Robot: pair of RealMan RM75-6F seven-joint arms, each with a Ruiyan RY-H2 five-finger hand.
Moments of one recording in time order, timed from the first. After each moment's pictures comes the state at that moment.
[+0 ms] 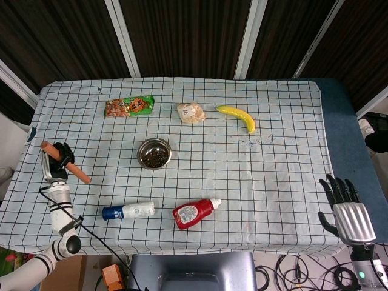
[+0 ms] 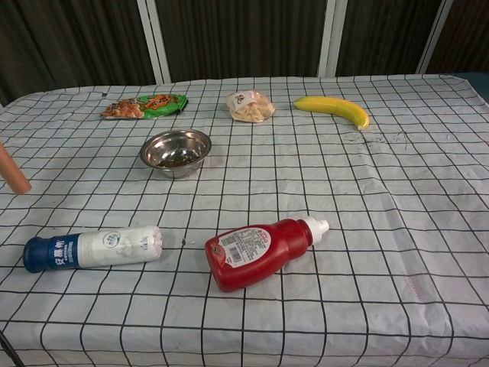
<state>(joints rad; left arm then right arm) -0.50 -1.77 -0.53 -0.92 1.15 1.22 -1.24 0.07 -1.14 0.01 -1.64 -1.54 1.44 -0.20</state>
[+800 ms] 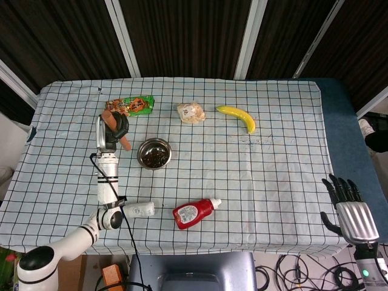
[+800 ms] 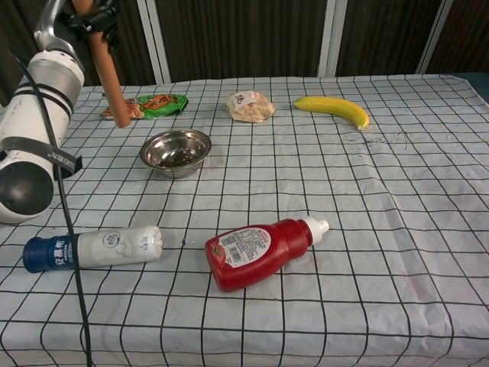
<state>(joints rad) -0.91 -1.96 -0.60 -0.69 1.24 1.23 -1.09 0.08 -1.10 0.01 -1.65 -1.50 1.40 -0.14</state>
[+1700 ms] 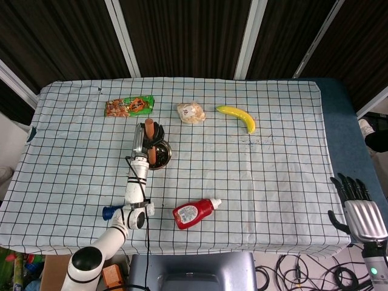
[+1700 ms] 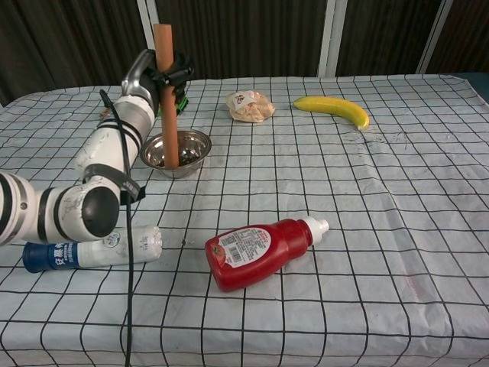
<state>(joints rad) -1.14 -2.23 -0.54 -0.23 1.18 0.99 -1.25 0.08 -1.07 0.02 -1.63 -1.47 1.38 -0.09</state>
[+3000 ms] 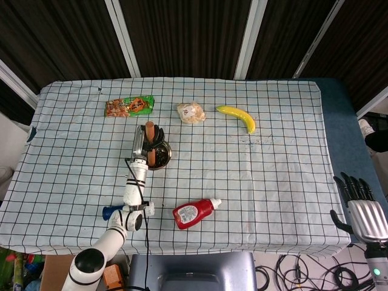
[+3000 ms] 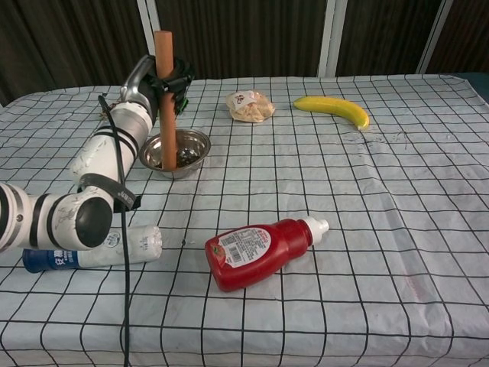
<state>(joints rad) -1.13 -2.25 -0.46 -0.17 1.19 0.99 -1.30 0.08 -1.06 0.02 -1.63 -1.47 1.39 -0.07</state>
